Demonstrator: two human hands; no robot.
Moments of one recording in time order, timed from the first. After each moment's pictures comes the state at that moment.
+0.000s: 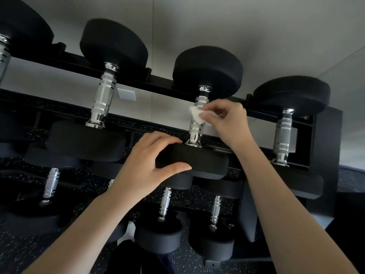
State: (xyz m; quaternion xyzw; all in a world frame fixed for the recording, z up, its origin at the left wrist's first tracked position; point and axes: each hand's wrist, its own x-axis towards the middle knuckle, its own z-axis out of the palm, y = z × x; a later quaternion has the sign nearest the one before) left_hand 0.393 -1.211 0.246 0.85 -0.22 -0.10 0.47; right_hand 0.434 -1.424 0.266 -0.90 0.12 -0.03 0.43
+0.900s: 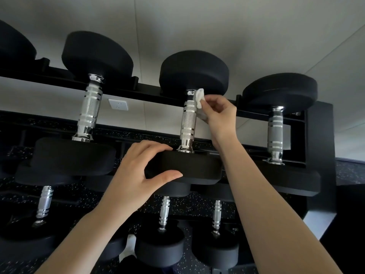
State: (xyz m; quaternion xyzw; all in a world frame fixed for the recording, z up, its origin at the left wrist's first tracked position) left_hand 0.391 -1.212 0.246 0.84 -0.21 -0.11 0.48; right_hand 0.451 -1.428 0.239 -0.72 0.25 -0.14 0.63
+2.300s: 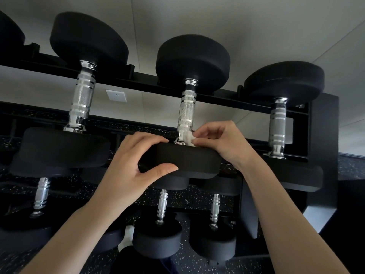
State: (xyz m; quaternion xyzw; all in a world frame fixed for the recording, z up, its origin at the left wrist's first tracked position) left_hand 0.388 -1.213 0.246 0.84 -0.21 -0.11 0.48; right_hand 0.392 -1.440 0.251 -0.79 0.12 0.11 0.59
